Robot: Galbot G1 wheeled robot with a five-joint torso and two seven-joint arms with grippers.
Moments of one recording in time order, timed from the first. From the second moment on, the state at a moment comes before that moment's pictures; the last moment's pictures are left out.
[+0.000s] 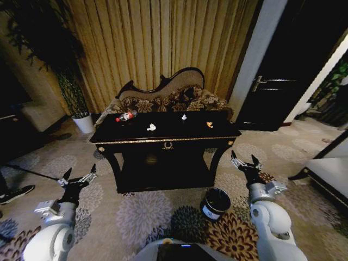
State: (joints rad) left arm 1.72 -1.35 -0.98 -2.25 -0.45 0.17 0.01; right arm -1.50 1.41 0.87 2.16 0.45 -0.18 0.00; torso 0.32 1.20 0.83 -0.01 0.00
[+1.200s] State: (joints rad) left arm 1.73 -1.37 -0.98 -2.27 -0.45 0.18 0.01; right arm -1.28 1.25 0.74 2.12 0.44 -0.41 0.00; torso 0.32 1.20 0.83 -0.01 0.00
